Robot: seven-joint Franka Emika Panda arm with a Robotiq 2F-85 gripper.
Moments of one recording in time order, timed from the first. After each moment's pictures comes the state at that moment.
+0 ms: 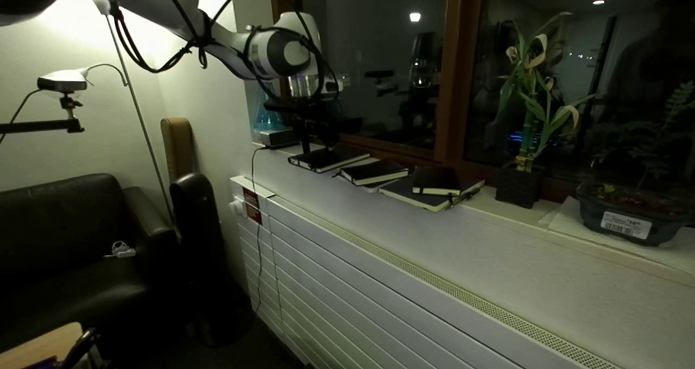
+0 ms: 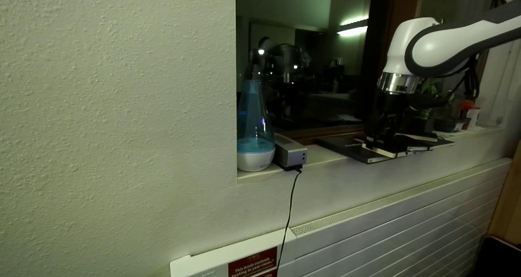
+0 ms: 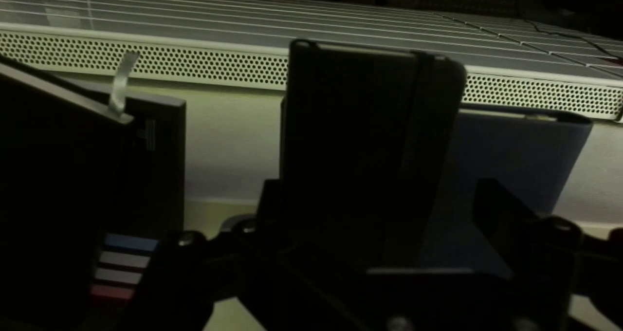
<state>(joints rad) 0.08 0.36 0.06 -1.60 -0.04 2.09 0.11</state>
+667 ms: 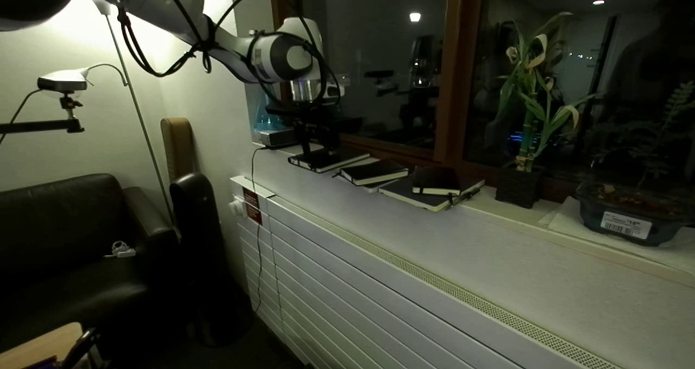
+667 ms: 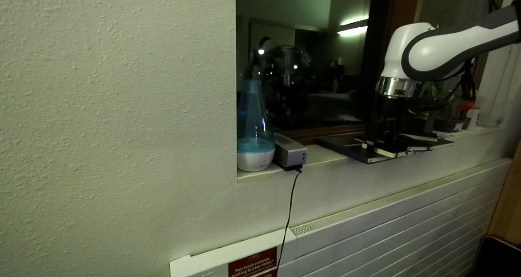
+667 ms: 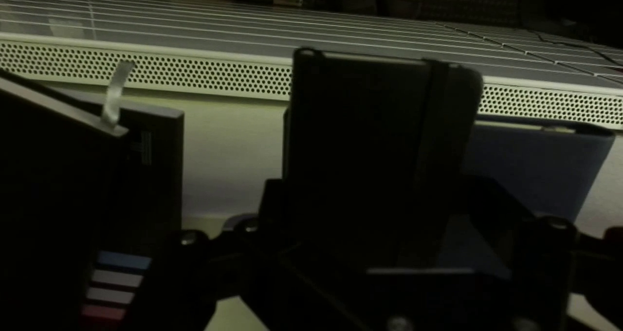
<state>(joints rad) 0.08 0.38 0.05 -1.58 -0.04 2.08 0.11</state>
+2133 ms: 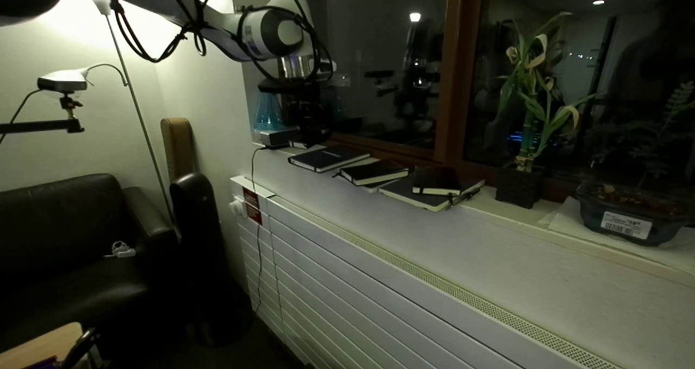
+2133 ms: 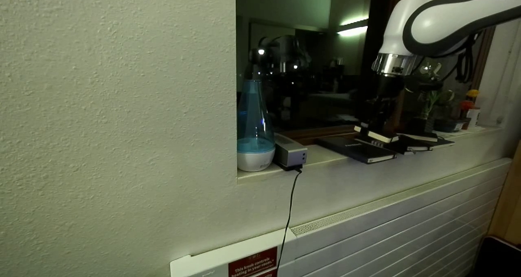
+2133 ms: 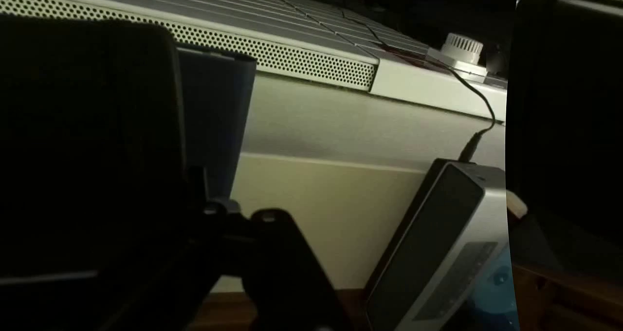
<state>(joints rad) 0.11 0.36 0.07 -1.49 -0.04 2.02 0.11</state>
